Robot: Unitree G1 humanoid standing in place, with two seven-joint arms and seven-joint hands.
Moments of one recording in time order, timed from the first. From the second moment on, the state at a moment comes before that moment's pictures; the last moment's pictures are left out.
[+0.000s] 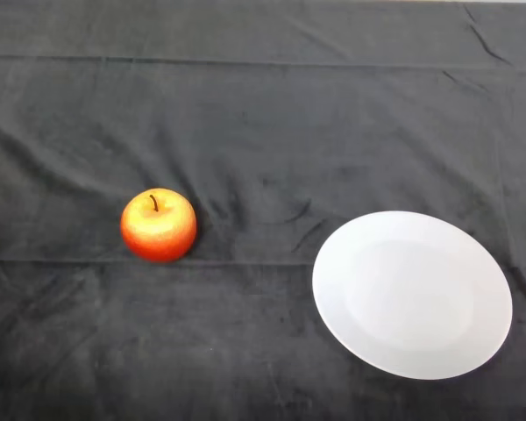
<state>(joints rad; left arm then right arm) -0.59 0.48 0.34 1.22 -0.41 -0.43 -0.06 -0.65 -0.49 -0.95 1.22 0.88 0.20 0.40</state>
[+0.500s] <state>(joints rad) -0.61 0.41 0.21 1.18 -0.26 -0.49 -0.10 -0.65 -0.49 -0.95 1.22 0.88 0.20 0.40</state>
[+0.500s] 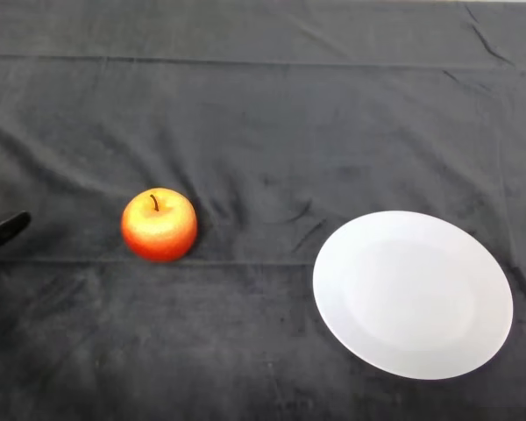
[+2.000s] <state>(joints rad) -0.61 0.25 0.01 1.18 -0.19 -0.57 -0.32 -0.65 -0.49 -0.95 1.22 0.88 0.20 0.40</state>
